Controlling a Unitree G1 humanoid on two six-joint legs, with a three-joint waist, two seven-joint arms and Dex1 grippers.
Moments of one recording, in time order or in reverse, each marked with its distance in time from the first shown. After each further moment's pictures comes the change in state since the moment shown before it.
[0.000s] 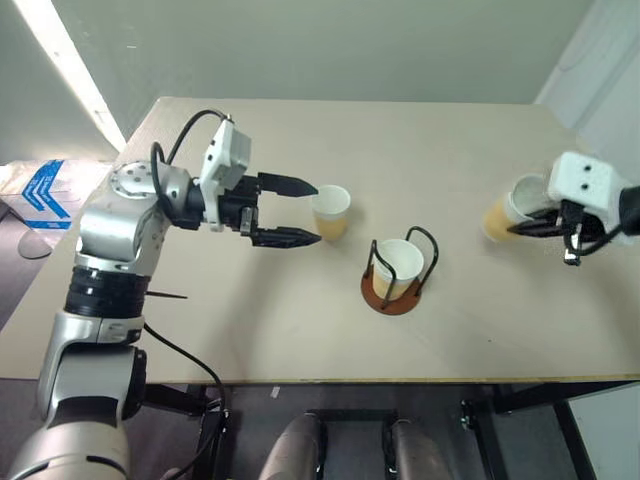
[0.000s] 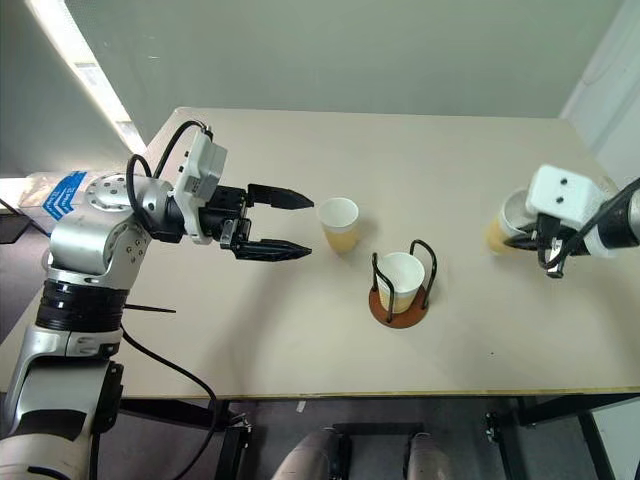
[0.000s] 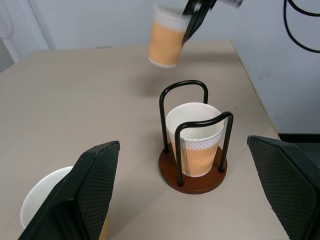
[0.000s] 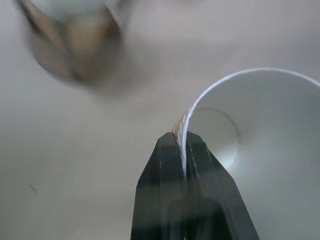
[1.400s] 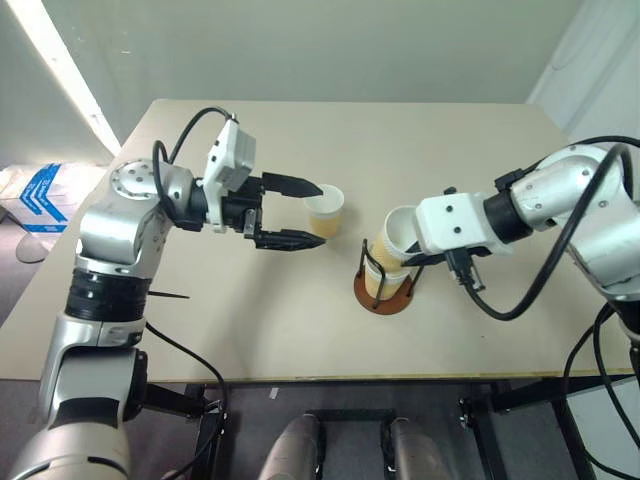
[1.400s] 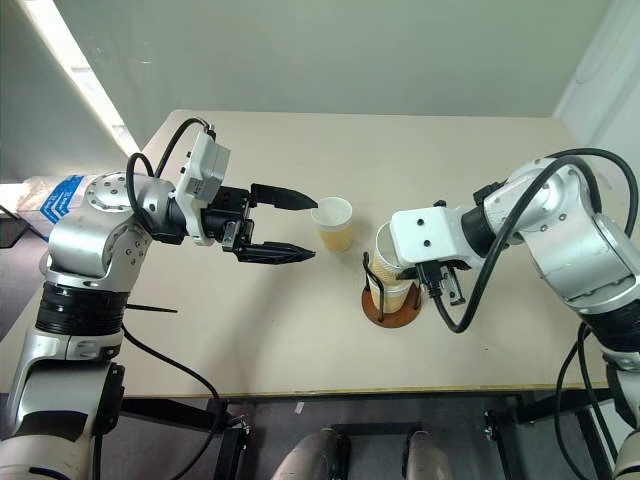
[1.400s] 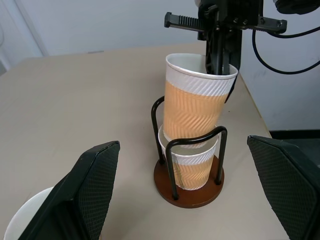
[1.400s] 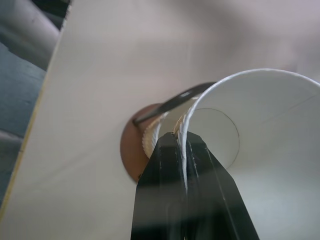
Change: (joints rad) left arm 0.002 -0.007 -0.001 -0.035 0.009 0.015 0.008; right arm -0.239 0.283 0.372 -0.094 -0.152 -0.040 0.090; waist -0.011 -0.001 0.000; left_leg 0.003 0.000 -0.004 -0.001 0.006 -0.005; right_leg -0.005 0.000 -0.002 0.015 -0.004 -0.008
